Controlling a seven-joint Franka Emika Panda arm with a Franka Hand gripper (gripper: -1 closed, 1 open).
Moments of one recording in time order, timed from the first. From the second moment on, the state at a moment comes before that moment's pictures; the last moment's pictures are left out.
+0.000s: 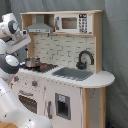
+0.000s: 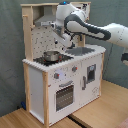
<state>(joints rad) -1.63 -0.86 1.69 -0.88 0.65 1.38 -0.13</state>
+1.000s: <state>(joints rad) -1.46 -0.86 1.65 -0.87 0.37 1.33 -0.10</state>
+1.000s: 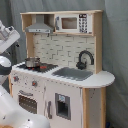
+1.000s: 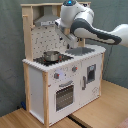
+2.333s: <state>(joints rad) -1.30 -0.96 1.66 -0.89 0.00 1.23 -0.09</state>
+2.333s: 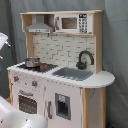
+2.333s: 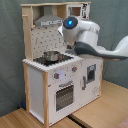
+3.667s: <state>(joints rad) -1.20 -1.27 1.66 -0.99 -0.24 1.23 -0.12</state>
